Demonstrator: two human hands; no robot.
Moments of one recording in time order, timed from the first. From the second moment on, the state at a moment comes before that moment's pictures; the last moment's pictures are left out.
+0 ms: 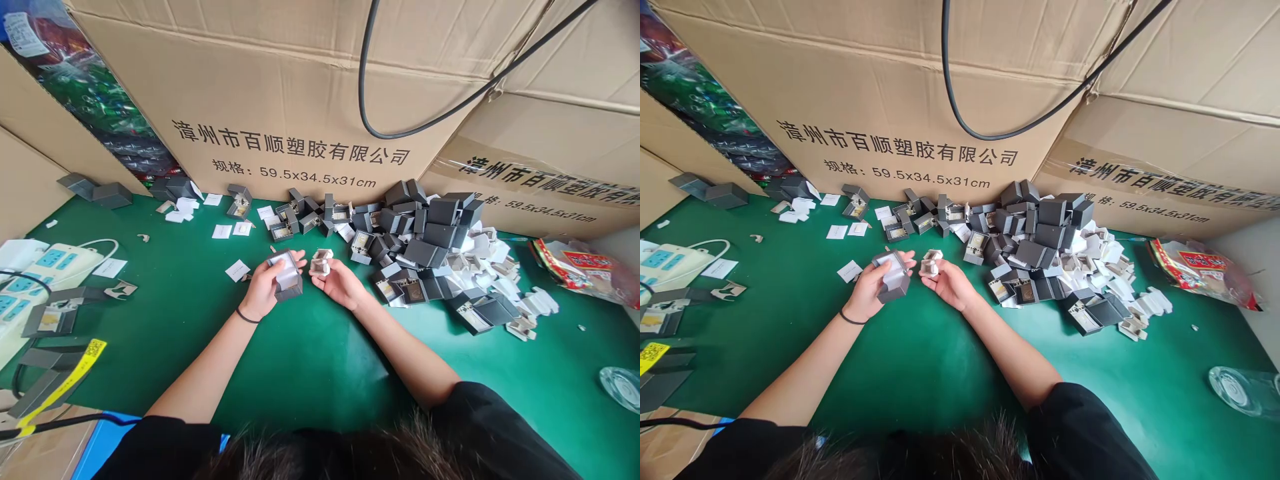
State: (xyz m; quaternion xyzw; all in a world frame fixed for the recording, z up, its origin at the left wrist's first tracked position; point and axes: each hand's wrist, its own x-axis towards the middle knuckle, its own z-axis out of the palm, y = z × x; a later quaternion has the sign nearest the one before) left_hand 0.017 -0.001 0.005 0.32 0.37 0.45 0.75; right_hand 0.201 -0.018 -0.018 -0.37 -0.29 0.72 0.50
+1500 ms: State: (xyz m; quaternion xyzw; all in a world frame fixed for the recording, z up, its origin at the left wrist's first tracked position) left_hand 0.012 0.005 -0.002 0.60 0.43 0.38 0.55; right_hand 0.205 -0.026 -0.023 -0.49 -0.70 0.28 0.43
